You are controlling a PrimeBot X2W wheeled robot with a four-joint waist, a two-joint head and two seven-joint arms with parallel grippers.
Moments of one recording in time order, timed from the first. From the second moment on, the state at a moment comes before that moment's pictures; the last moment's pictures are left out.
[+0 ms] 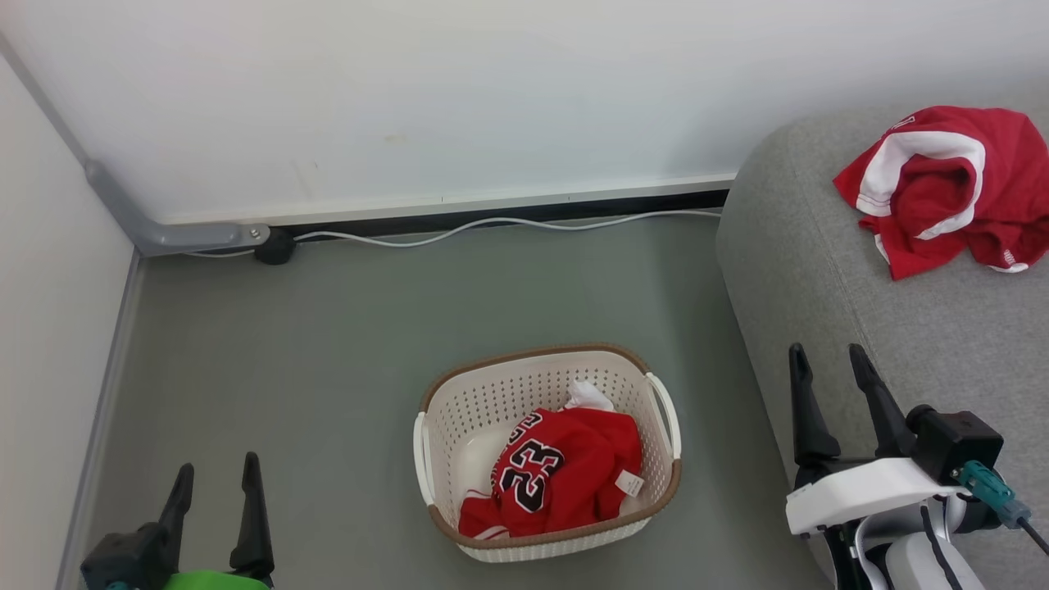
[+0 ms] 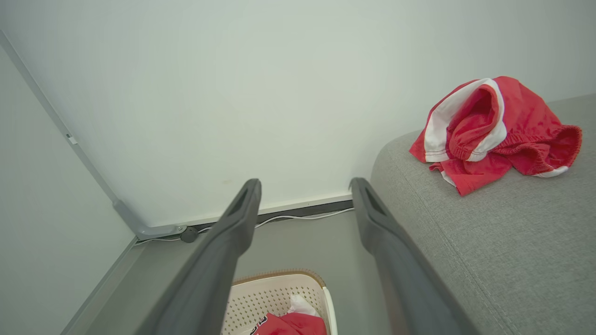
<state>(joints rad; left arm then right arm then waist) 0.16 0.20 -0.18 0.08 -0.49 0.10 -0.25 0.07 -0.05 0.15 0.10 0.26 -0.05 -0.25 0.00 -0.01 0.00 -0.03</state>
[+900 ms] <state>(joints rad) -0.24 0.15 -0.42 0.23 -0.34 0.01 -0.12 -0.26 -0.06 0.13 0.00 0.26 -0.05 -0.25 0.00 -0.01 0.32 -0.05</state>
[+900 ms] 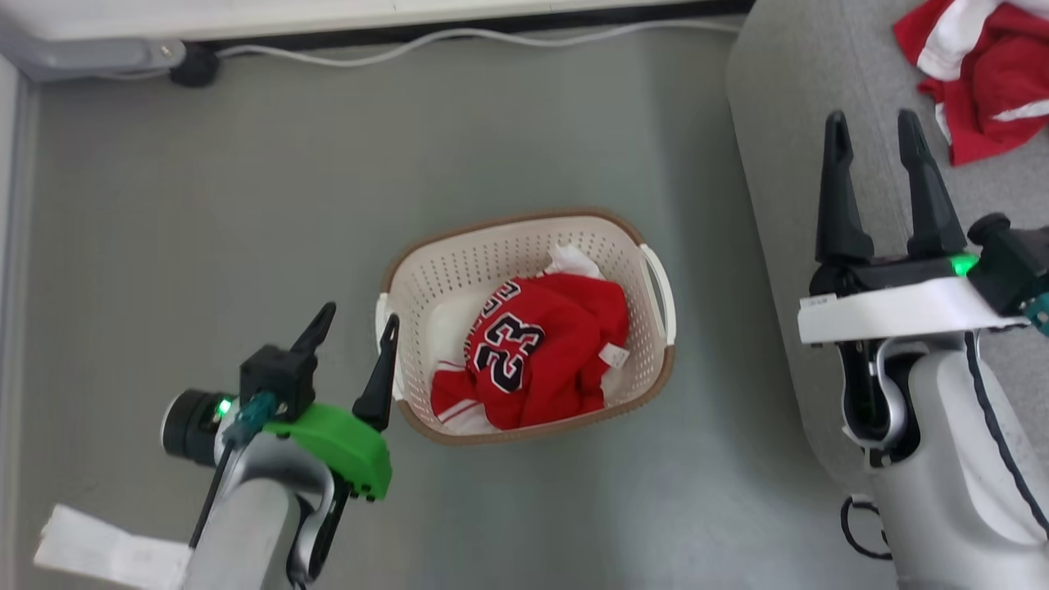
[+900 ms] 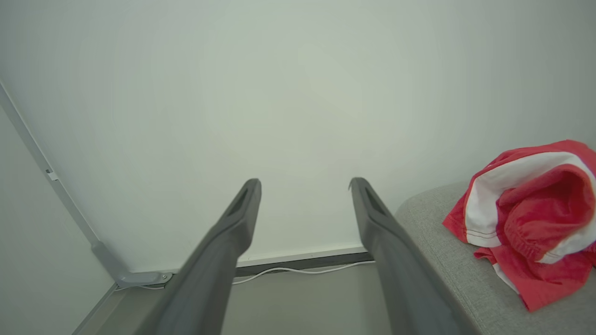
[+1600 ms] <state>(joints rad) -0.51 0.14 -0.50 0.47 -0.21 -0.02 -0.04 -0.51 -0.06 0.23 -0.06 0.27 -0.03 -0.25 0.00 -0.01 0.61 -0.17</state>
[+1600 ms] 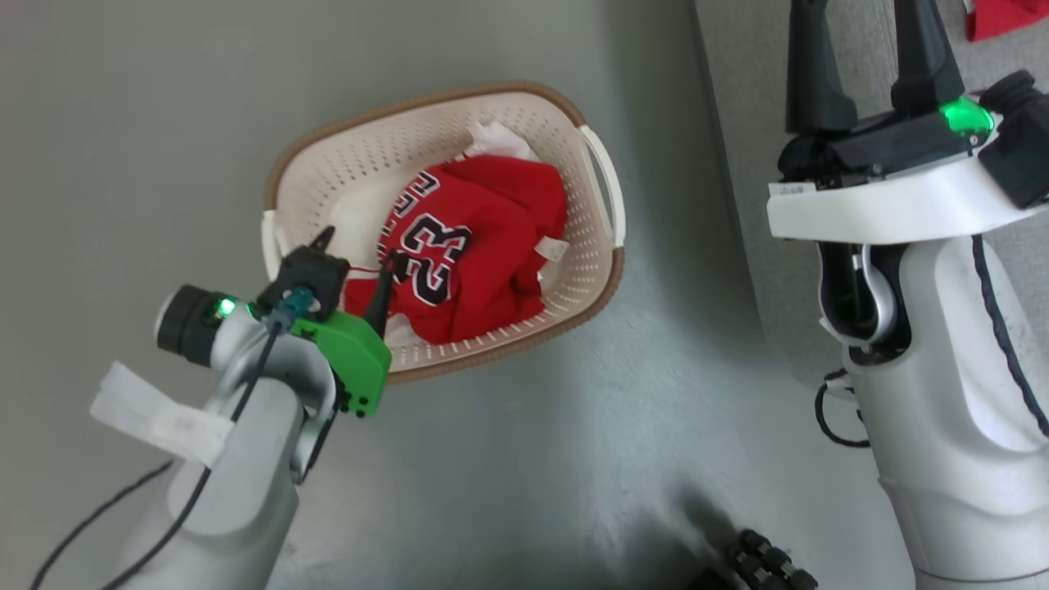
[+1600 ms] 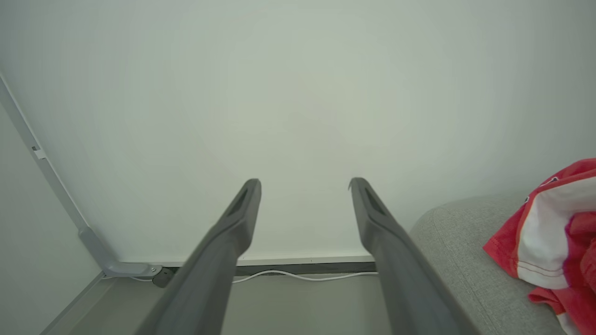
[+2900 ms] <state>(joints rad) -0.87 0.22 -0.55 0.71 -0.08 -0.07 -0.04 -0.76 -0.06 0.25 -0.11 0.39 -0.07 -0.26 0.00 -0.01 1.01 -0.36</state>
